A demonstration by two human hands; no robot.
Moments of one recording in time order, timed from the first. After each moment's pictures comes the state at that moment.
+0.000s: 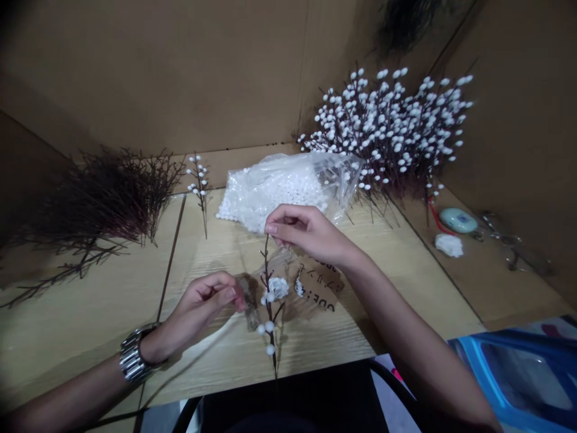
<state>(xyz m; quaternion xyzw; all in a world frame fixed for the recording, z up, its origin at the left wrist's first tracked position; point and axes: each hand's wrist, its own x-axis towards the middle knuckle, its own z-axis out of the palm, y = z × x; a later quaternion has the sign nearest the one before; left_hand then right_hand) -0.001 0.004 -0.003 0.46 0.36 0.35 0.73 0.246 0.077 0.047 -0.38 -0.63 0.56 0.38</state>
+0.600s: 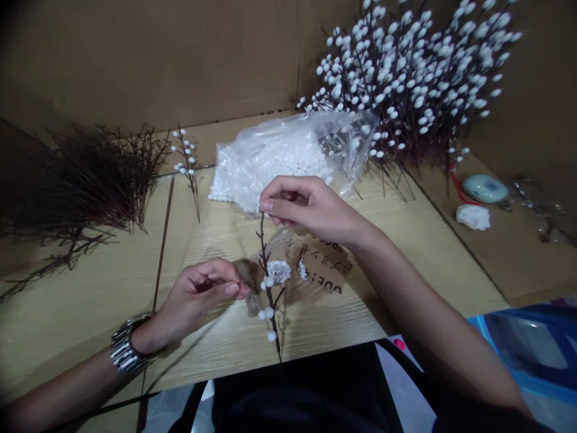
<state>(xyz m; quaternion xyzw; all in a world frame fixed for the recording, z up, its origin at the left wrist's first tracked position) 0.002 0.004 -0.001 0.48 0.35 0.34 0.73 0.248 0.078 0.044 -0.39 -0.64 0.54 0.38</state>
